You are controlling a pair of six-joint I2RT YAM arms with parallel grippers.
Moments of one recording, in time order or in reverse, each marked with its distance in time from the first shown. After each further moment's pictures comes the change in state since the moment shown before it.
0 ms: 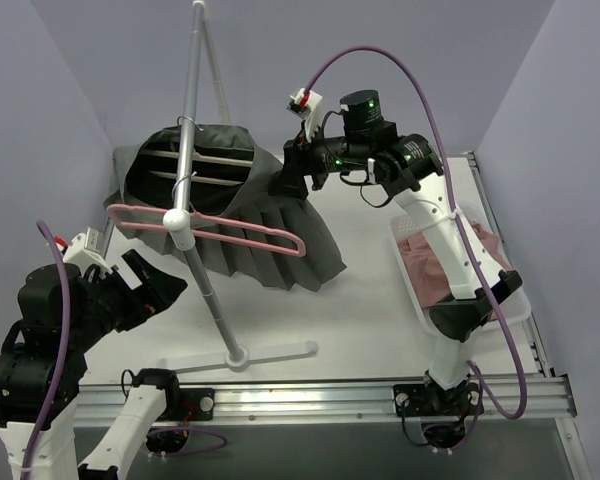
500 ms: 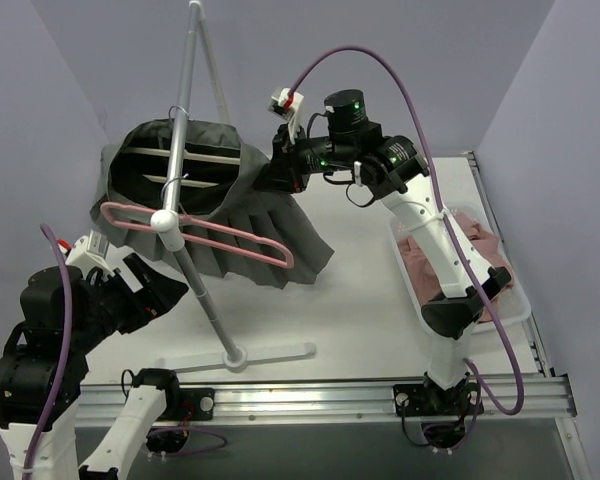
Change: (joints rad) left arm 0.000 -0.016 -0.023 -0.001 0.022 -0.006; right arm 0.063 0.050 0.060 0.069 -0.052 -0.003
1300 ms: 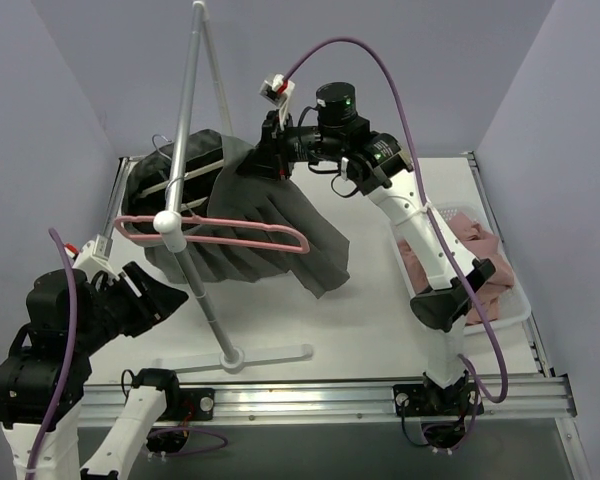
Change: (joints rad) left arm 0.000 -0.023 -0.048 0.003 0.052 -0.024; right arm 0.003 0.079 0.062 0.185 -0.041 0.119
